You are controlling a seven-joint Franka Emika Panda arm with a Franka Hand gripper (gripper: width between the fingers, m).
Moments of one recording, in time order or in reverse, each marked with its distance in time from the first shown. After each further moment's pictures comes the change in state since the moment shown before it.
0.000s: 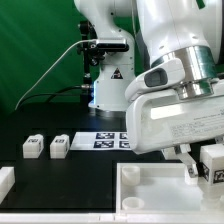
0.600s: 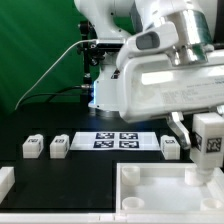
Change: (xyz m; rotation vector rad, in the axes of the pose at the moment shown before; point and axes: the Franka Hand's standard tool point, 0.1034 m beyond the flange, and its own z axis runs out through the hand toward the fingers) arm 0.019 0.010 -0.021 -0.012 0.014 -0.006
